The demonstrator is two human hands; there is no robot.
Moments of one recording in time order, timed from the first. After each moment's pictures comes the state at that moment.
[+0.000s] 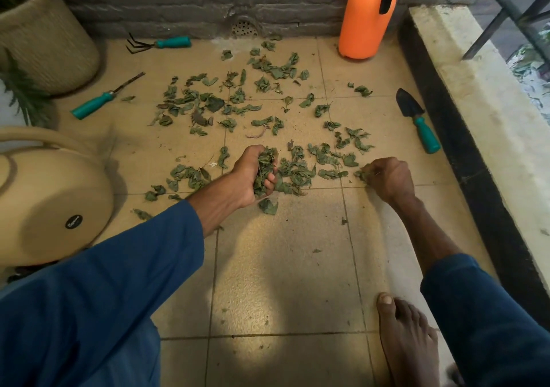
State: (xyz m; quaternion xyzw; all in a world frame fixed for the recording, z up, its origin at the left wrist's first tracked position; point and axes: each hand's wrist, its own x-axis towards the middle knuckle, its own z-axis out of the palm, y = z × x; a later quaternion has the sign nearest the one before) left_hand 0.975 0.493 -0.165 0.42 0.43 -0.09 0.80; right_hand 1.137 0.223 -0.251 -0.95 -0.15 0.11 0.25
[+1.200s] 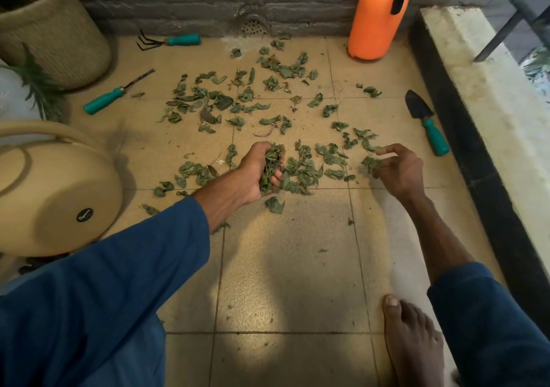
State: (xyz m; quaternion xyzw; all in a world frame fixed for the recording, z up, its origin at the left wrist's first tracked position) left_hand 0.971 0.497 -0.158 0.43 0.43 -0.09 0.79; right_hand 1.136 0.232 -0.229 -0.90 -0.10 0.11 0.41
